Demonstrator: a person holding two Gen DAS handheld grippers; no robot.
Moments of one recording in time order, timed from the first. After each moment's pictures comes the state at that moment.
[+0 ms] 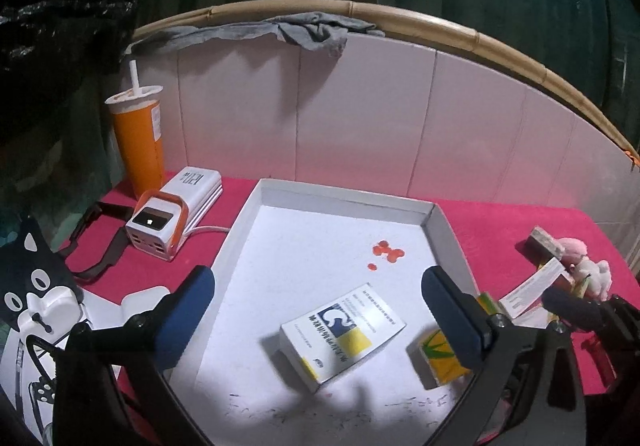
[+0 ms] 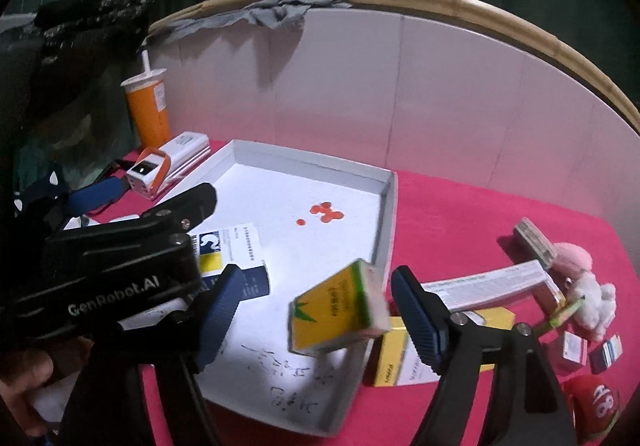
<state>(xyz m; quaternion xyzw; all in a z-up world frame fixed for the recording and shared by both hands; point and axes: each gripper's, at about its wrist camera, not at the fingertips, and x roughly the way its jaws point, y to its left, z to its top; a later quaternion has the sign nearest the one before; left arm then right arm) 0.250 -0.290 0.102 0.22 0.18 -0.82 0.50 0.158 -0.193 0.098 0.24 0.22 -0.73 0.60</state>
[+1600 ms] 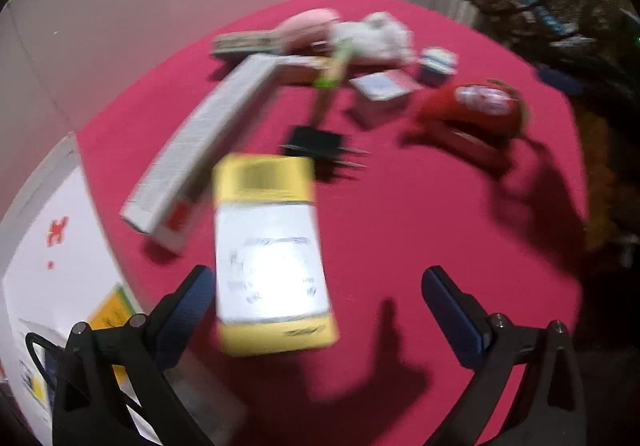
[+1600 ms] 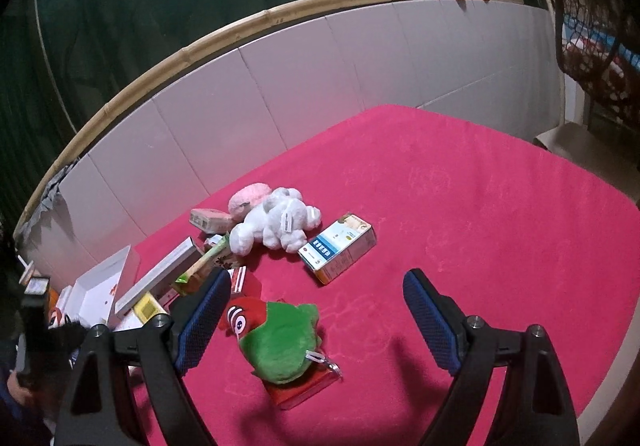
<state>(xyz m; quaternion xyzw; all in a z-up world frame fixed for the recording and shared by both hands) 0.062 -0.171 0.042 0.50 0.06 -0.86 0.06 -0.097 0.076 0.087 0.34 -0.05 -0.85 0.39</state>
